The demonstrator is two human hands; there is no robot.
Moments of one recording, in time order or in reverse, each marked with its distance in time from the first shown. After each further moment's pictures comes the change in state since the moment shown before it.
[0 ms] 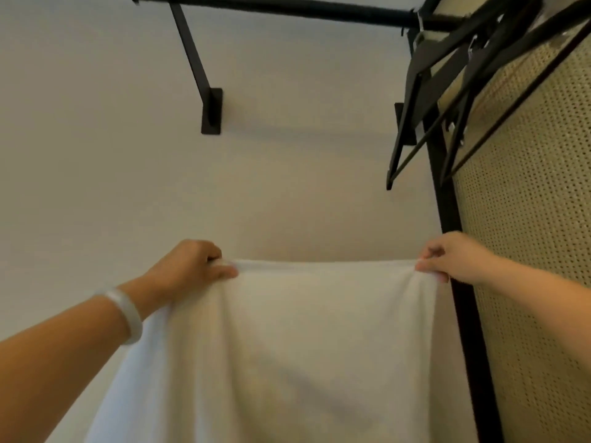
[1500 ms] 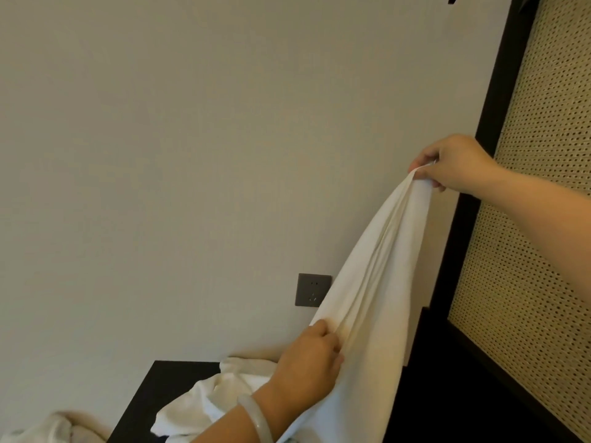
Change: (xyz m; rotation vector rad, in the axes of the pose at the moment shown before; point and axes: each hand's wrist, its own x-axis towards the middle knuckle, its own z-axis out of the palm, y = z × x) left_hand -0.302 0.220 0.257 -0.417 -0.478 -0.155; right_hand -0.051 0.025 0.093 -0.119 -0.110 -0.086
